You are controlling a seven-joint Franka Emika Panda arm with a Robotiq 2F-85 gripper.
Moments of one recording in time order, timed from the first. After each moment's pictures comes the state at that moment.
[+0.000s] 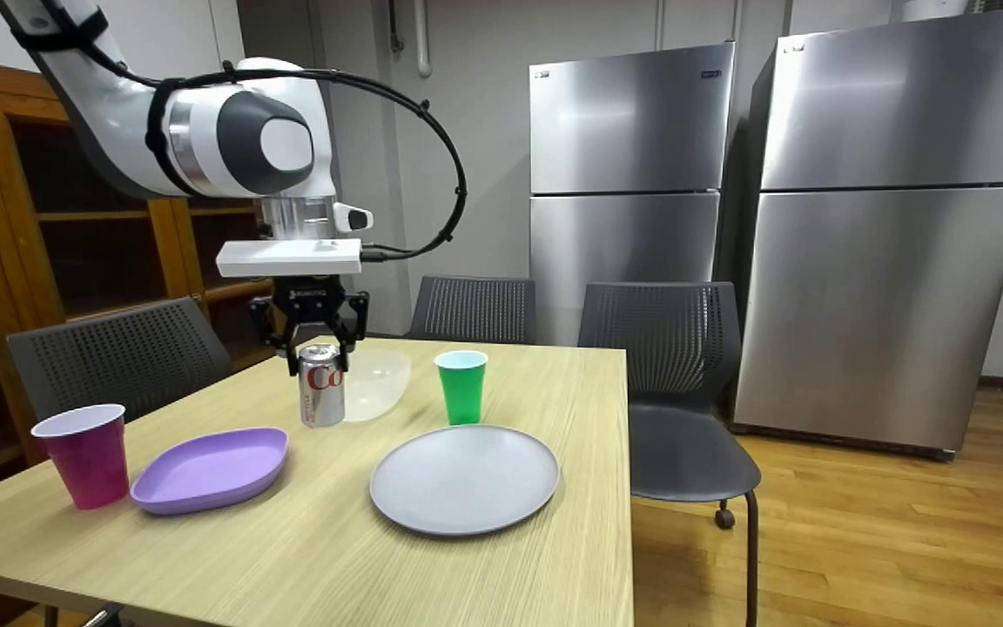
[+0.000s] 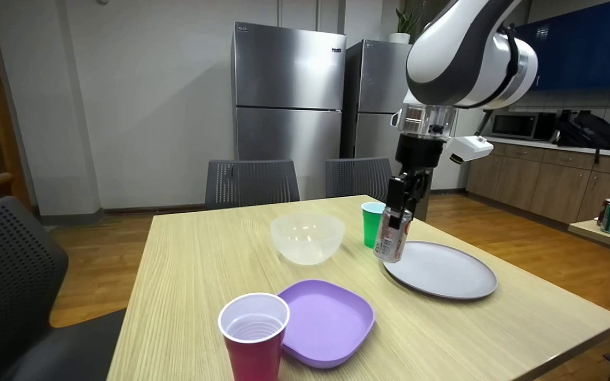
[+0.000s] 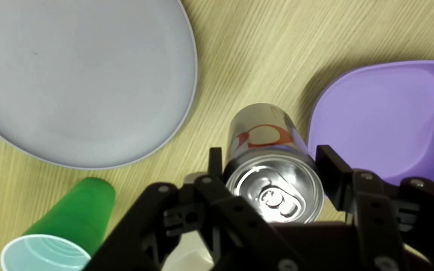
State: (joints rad) arm 0.03 0.05 0.07 -2.47 0.06 2.62 -0.45
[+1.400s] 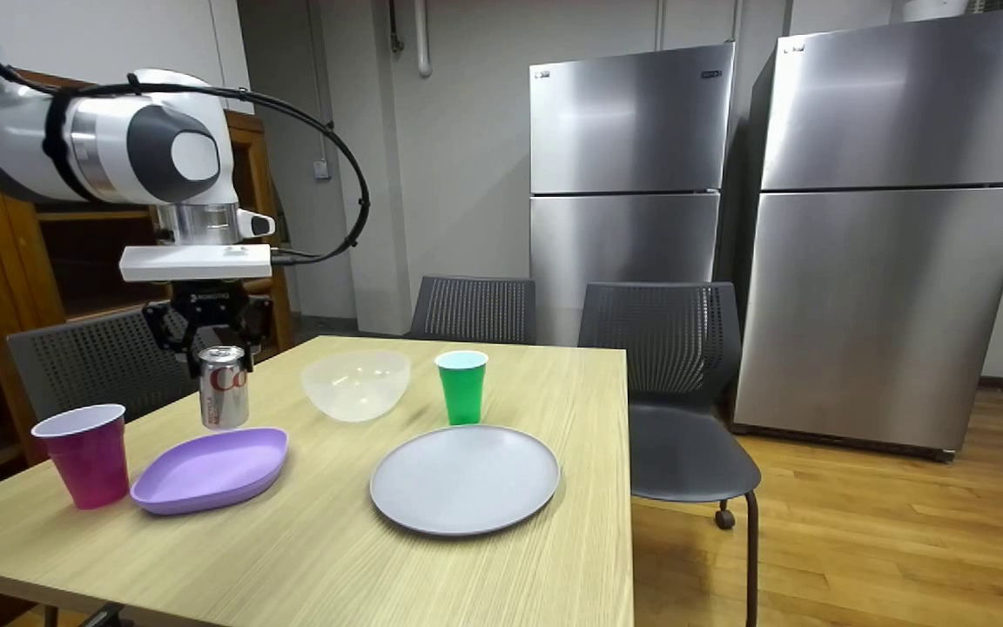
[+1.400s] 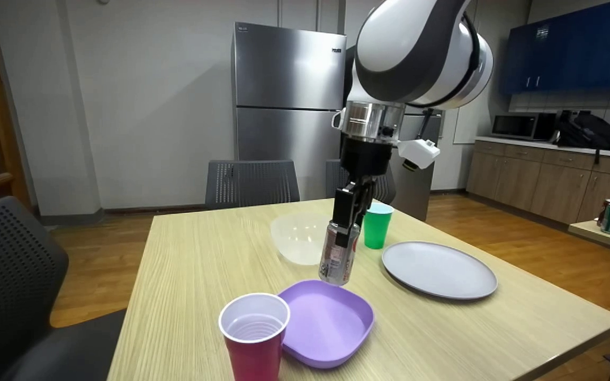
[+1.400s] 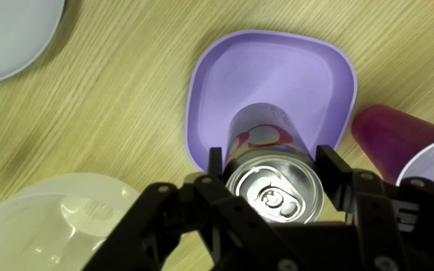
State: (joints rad) arm 0.16 0.09 0.20 -2.43 0.09 2.62 -0.46
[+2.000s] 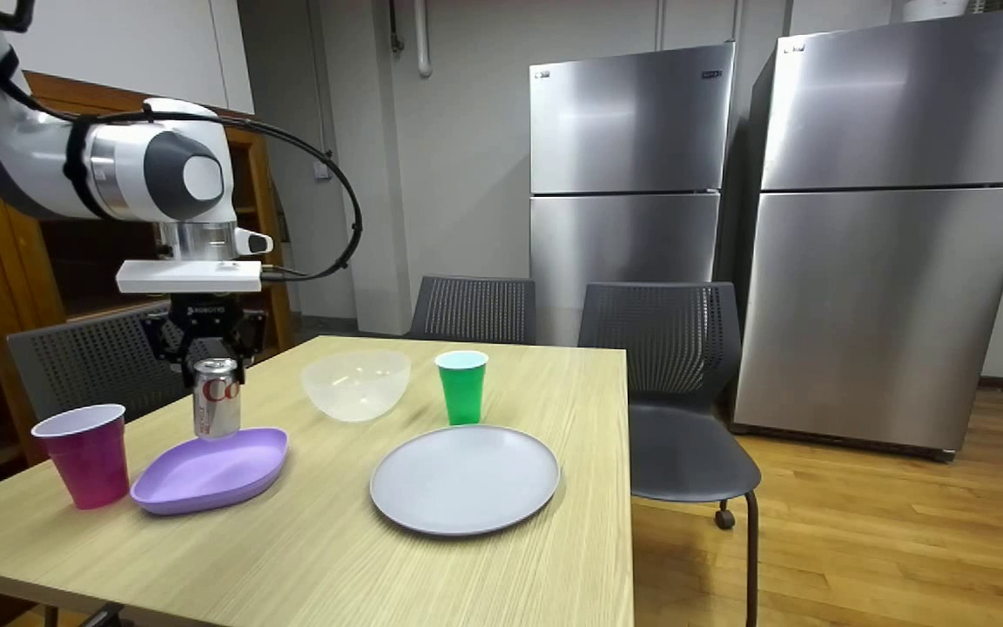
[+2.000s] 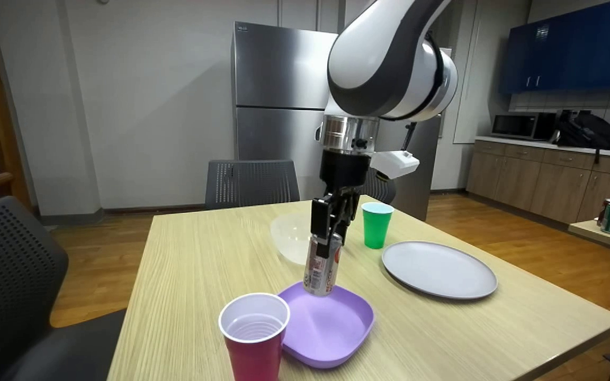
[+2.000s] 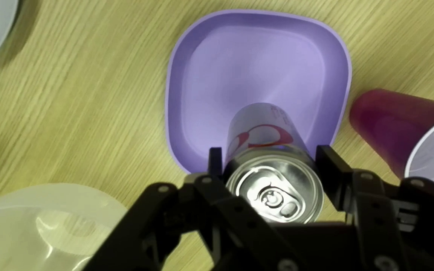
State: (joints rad) arm 0.18 0.21 0.21 -2.33 0.06 2.58 -0.35
